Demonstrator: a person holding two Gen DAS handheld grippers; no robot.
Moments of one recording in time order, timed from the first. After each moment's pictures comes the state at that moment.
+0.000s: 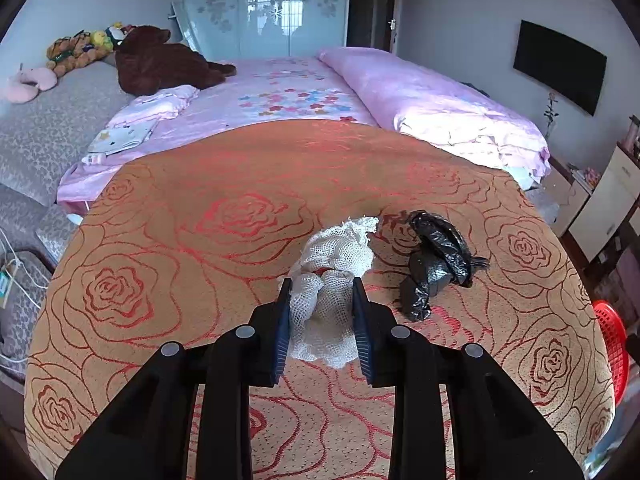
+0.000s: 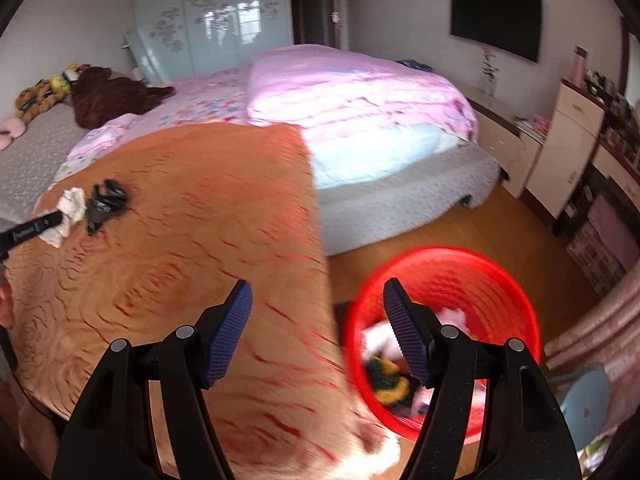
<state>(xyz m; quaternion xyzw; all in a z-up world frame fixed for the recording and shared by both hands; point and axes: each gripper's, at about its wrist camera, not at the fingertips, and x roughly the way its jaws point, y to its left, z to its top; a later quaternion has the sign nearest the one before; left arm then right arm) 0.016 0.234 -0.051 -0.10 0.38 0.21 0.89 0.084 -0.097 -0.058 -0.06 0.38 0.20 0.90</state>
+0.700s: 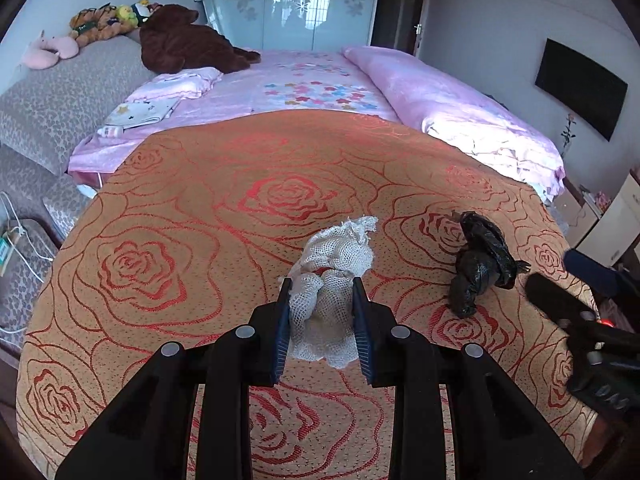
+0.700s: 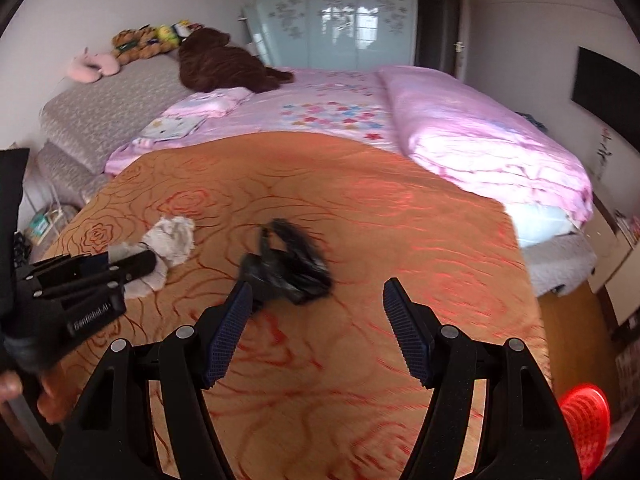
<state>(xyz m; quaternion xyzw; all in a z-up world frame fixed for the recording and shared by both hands) 0.001 0.267 -0.059 -0.14 0.38 0.24 0.88 0.092 0.111 -0.047 -0.14 0.35 0.37 0.85</state>
